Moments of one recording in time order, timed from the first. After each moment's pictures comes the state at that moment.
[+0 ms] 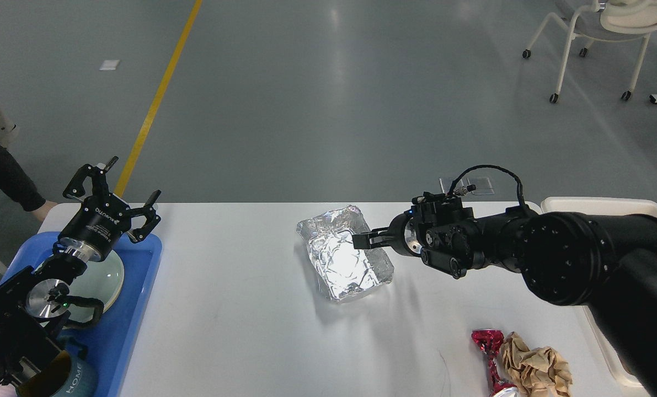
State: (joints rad) left arm -0.62 0.33 -0.86 -0.35 0.02 -0.73 -0.27; right arm 1.30 0.18 -1.21 0.61 -0.22 0.03 0.14
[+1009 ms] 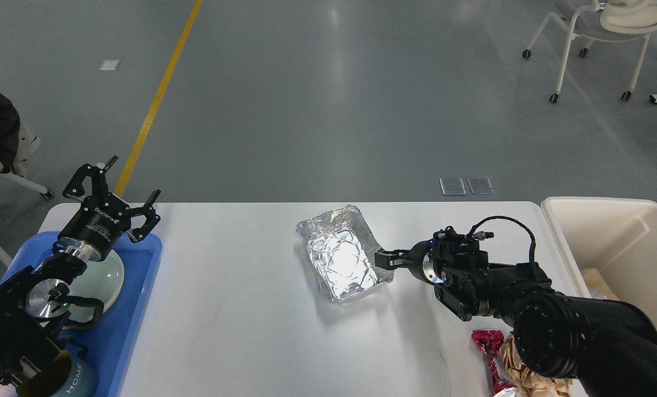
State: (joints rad) left arm -0.62 0.33 -0.86 -0.35 0.02 -0.73 -0.27; right arm 0.96 0.18 -1.21 0.24 -0.21 0.01 0.15
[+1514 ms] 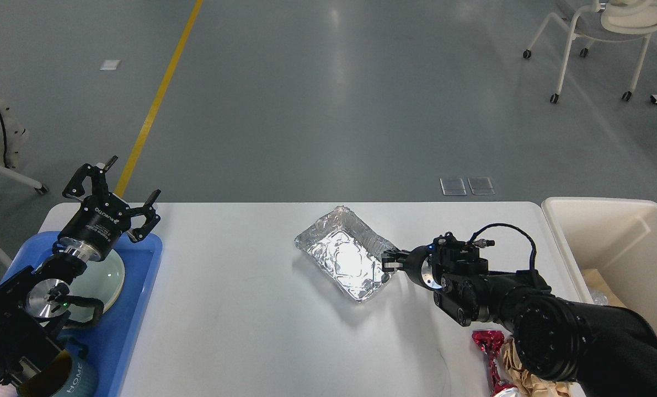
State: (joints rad) left arm -0.62 0.33 -0.86 -0.35 0.02 -0.73 -0.27; right arm 0.94 0.18 -1.19 0.25 -0.21 -0.03 0.17
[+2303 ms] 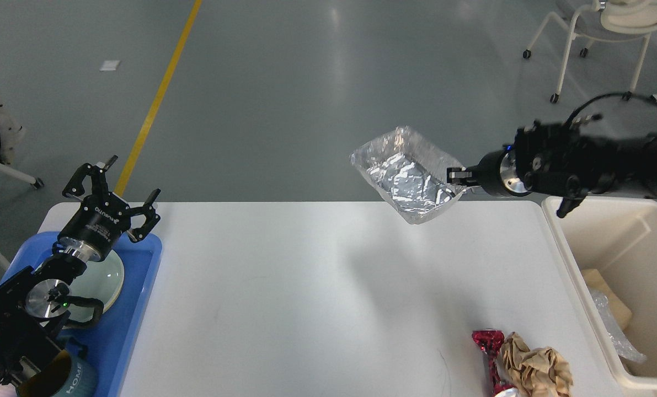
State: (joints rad) left arm -0.62 0.33 -0.86 -0.35 0.02 -0.73 -0.27; right arm 1.89 -0.35 -1.20 1.14 -0.25 0.23 0.19
